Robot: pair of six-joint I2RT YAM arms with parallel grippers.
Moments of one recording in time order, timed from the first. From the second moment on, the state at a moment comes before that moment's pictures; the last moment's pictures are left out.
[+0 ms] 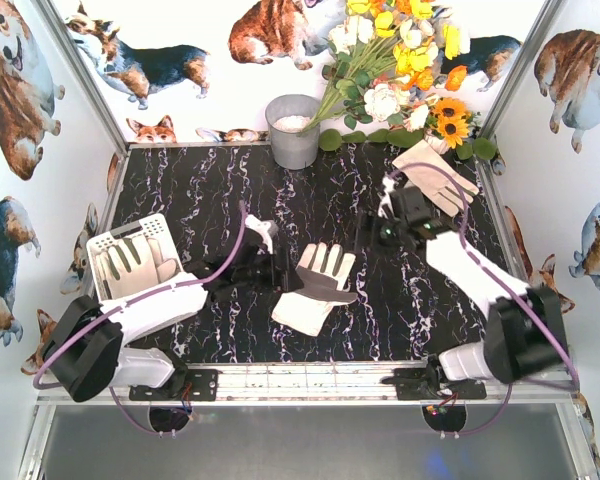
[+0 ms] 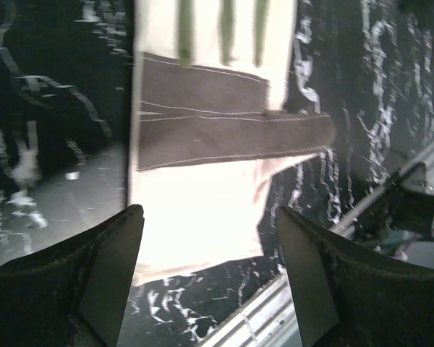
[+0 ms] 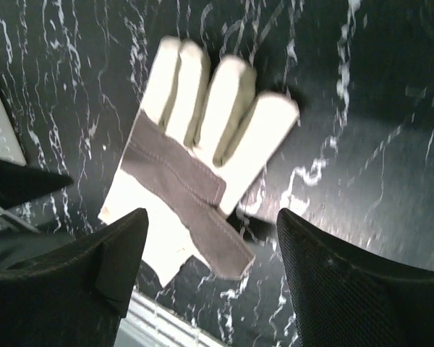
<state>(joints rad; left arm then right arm) -0.71 1.29 0.67 -0.07 0.22 -0.71 0.31 1.38 0.93 -0.42 -0.34 0.44</state>
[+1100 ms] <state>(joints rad) -0.63 1.44 0.51 0.11 0.38 -0.73 0.41 1.37 0.58 -0.24 -0.45 0.75</state>
